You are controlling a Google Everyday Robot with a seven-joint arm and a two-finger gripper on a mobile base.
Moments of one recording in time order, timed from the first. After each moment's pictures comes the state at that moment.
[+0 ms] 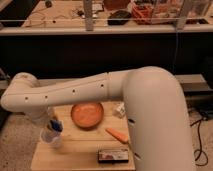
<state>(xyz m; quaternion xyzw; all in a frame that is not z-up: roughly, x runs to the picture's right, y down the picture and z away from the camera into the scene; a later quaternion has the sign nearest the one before) -0.238 0.163 0.659 -0.11 -0.31 -0.92 0.20</state>
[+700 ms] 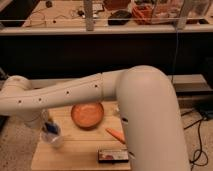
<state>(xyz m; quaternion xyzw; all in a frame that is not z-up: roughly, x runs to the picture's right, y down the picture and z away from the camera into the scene) -0.253 0.169 0.655 -0.11 -0.30 -0.92 0.21</state>
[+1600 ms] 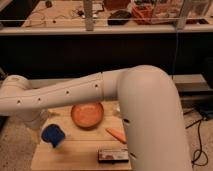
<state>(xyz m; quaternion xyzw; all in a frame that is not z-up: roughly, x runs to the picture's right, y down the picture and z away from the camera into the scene) -0.253 0.166 0.648 -0.11 -0.30 -0.92 0.22</state>
